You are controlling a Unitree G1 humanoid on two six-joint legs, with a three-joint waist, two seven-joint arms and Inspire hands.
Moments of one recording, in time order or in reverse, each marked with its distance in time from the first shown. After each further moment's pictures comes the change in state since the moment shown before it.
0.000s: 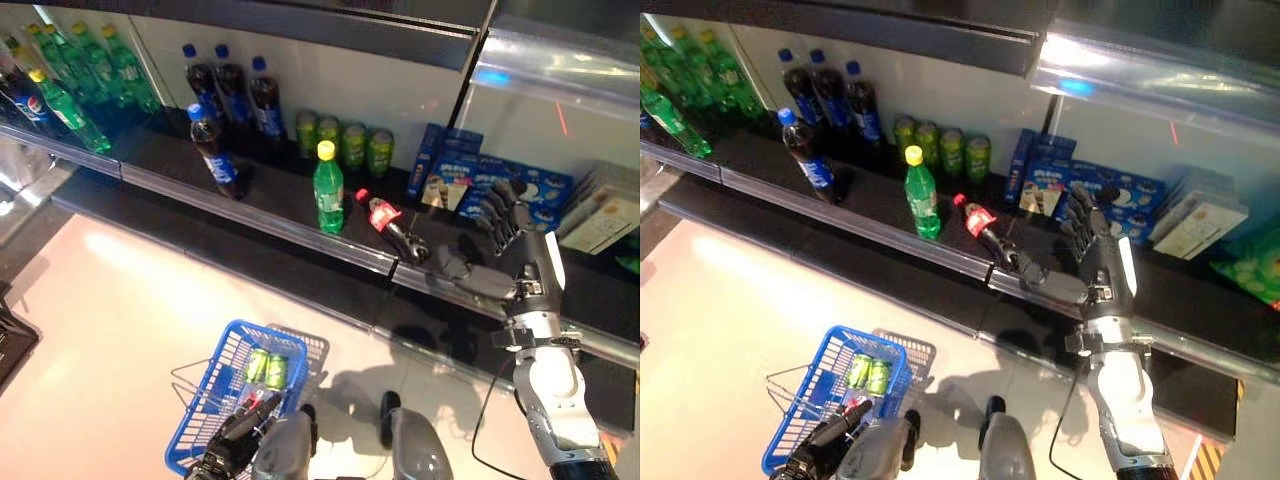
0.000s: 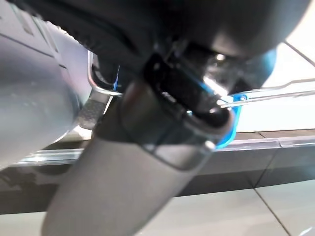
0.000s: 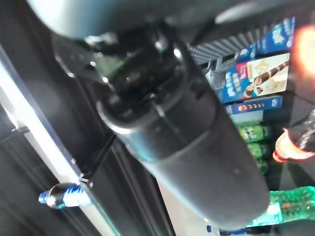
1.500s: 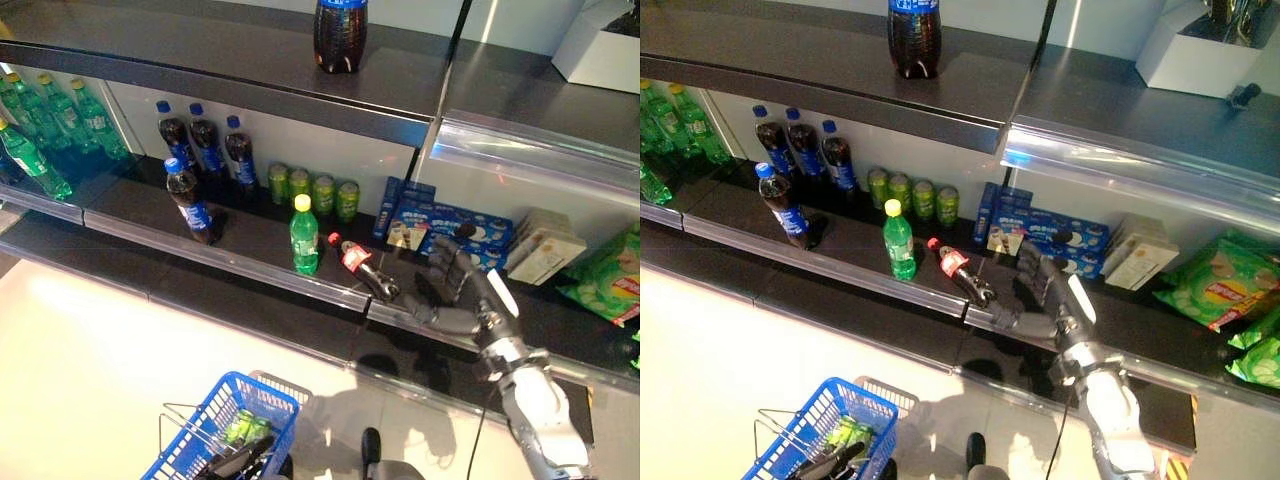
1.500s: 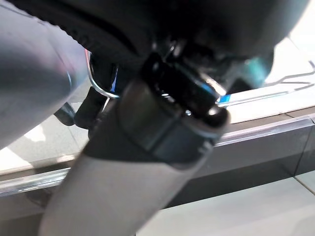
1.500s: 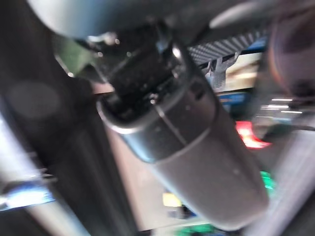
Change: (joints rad) left arm 0.086 0.064 -0.073 -0.005 0.070 -0.003 0.091; right arm 0.119 0.062 0.097 0.163 -0.066 0.119 0.245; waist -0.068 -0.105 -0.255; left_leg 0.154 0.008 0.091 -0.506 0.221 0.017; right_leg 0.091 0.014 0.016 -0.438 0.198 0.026
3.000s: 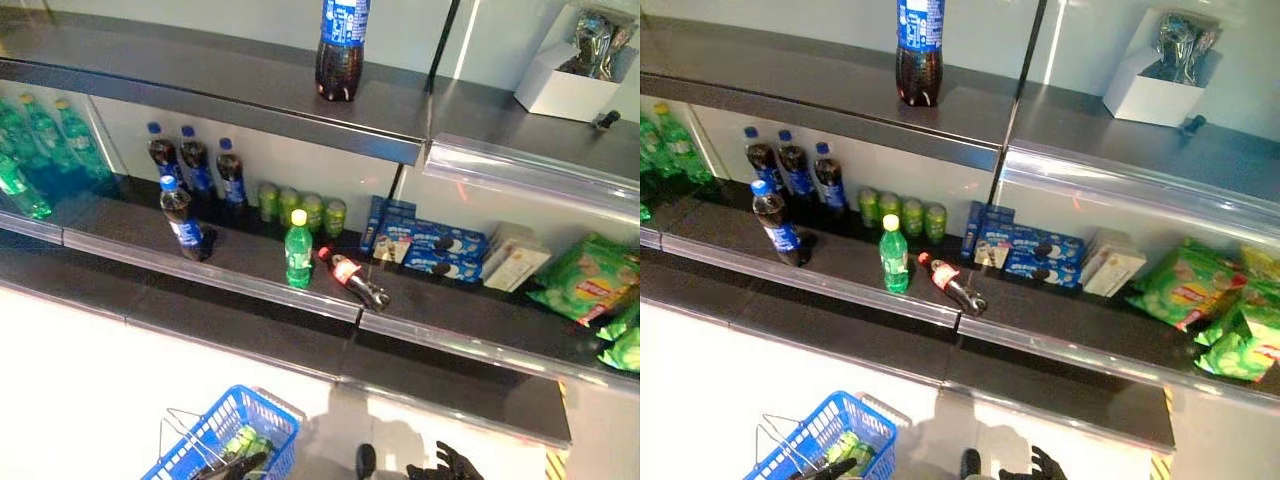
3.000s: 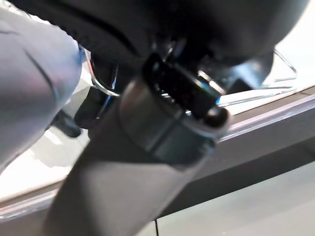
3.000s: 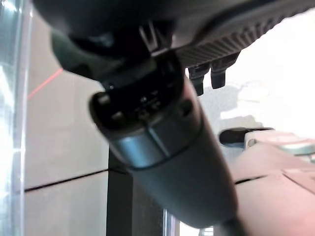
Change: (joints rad) left arm -0.061 0.057 -0.014 0.123 0.082 -0.005 -0.023; right arm -0.066 0.217 -0.004 1.088 -0.130 -0.057 -0.164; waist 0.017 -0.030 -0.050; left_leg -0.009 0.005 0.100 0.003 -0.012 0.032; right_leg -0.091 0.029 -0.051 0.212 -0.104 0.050
